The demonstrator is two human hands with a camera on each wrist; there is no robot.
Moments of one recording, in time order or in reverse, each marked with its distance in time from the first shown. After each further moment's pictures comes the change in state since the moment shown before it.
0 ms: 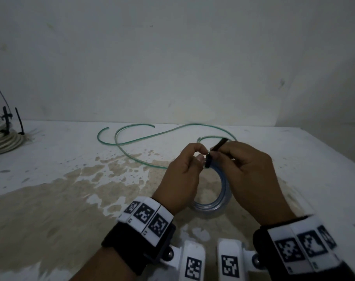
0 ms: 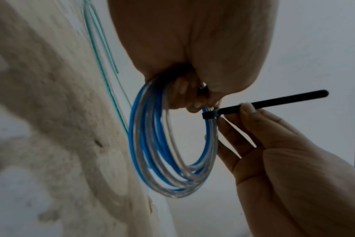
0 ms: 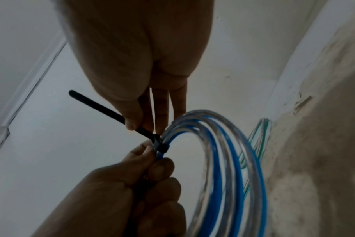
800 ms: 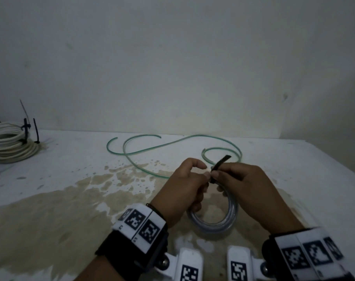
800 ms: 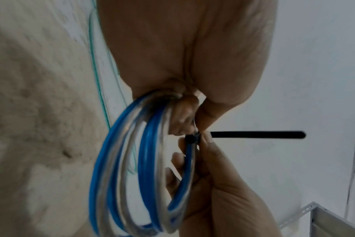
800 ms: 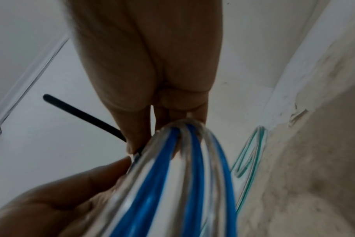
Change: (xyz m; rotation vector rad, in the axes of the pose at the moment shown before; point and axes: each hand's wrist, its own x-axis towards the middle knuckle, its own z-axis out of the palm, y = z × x) left_hand -0.008 0.031 -0.011 -0.316 -0.085 -0.360; right_hand 0.003 -0.001 -0.008 0.231 -0.264 0.382
